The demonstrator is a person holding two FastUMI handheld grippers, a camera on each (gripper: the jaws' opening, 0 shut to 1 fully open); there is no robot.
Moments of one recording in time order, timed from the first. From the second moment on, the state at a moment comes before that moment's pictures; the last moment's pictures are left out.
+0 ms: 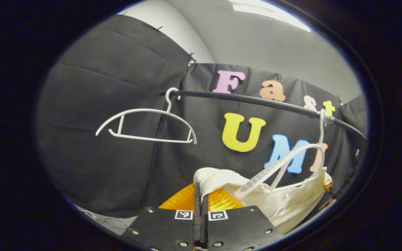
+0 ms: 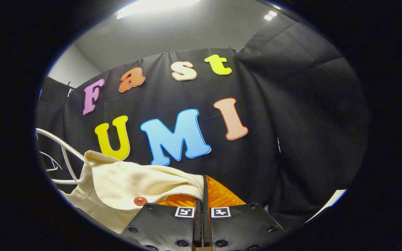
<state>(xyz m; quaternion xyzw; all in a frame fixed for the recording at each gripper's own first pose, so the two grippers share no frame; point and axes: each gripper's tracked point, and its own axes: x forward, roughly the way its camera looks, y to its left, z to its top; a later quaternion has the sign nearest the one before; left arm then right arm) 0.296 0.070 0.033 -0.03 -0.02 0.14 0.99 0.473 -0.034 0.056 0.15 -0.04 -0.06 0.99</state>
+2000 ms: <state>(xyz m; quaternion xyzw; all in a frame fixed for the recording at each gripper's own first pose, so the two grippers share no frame) 0.082 0.074 -0.072 0.08 0.12 -0.08 0.99 0.114 0.134 -0.033 0.05 0.10 0.06 0.99</state>
